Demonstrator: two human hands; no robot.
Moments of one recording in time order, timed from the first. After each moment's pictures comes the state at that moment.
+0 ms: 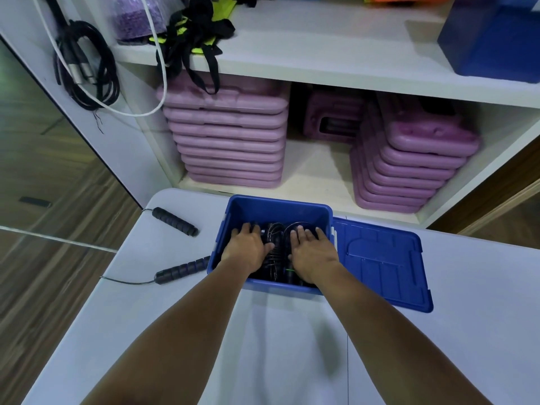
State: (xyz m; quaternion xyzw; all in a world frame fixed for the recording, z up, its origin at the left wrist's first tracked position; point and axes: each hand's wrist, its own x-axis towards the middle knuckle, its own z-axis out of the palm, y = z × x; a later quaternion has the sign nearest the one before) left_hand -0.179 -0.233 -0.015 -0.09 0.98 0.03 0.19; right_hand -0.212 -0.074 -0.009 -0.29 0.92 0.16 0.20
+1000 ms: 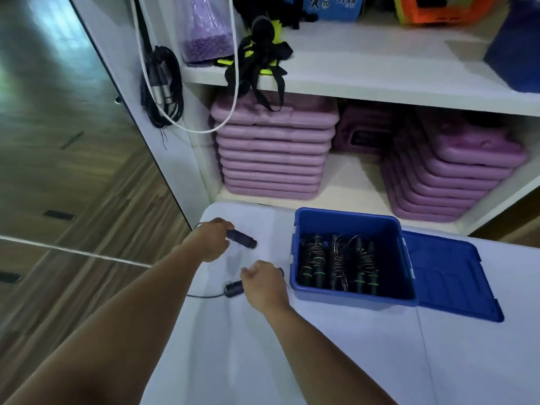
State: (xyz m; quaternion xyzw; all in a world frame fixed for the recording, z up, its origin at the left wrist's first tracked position) left_hand -0.156 -0.489 0.002 -0.05 0.98 0.11 0.17; right_hand -0.099 -0.310 0.002 -0.02 0.90 -0.37 0.25
